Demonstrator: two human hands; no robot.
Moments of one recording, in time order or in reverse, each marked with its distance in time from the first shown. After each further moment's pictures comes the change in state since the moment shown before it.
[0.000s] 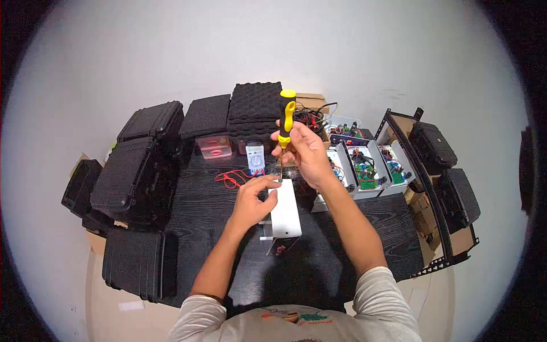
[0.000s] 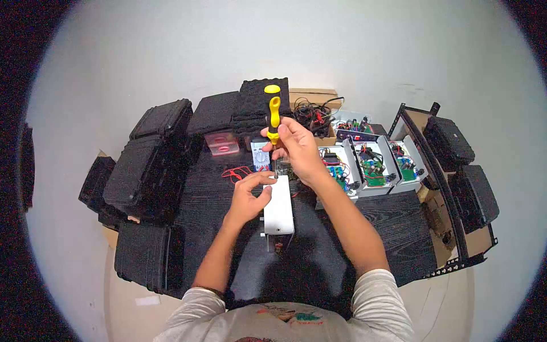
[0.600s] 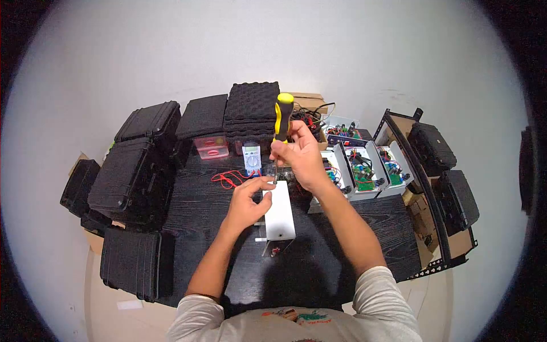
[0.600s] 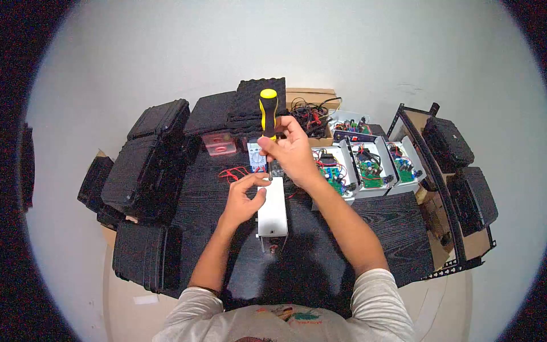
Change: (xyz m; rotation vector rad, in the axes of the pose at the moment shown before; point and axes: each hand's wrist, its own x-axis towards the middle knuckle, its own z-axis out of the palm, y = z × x) left_hand 0.002 0.002 -0.001 -0.016 -0.021 0.005; right_hand 0.000 0.008 -0.002 -0.197 0.025 -0.098
